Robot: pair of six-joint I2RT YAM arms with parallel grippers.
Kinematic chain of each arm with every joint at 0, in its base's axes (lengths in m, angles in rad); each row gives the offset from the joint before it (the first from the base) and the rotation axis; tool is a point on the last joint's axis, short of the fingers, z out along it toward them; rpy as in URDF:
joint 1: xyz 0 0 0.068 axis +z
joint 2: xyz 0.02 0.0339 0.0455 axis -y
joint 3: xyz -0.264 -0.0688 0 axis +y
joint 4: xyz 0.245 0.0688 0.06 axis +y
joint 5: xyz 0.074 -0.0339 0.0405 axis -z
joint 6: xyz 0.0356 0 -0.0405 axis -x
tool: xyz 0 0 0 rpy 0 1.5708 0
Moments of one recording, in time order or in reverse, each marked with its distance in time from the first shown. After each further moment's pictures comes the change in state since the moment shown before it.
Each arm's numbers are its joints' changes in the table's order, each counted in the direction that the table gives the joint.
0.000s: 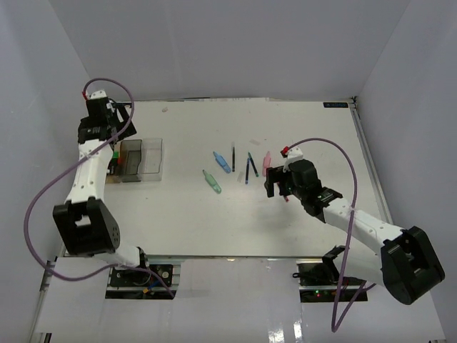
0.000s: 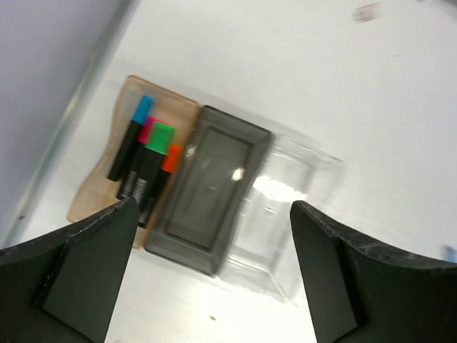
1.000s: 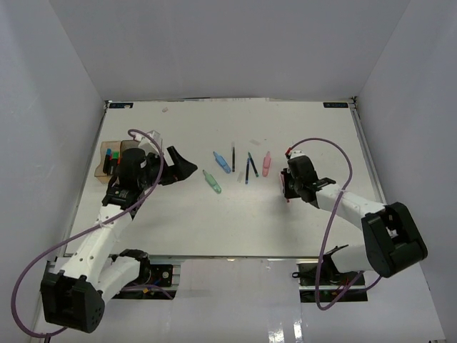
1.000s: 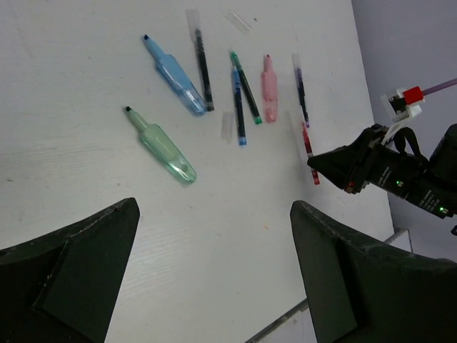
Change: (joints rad) left arm -0.337 0.646 0.691 -0.331 0.611 0.369; right arm -0.138 -0.270 -0.106 0.194 0.027 -0.071
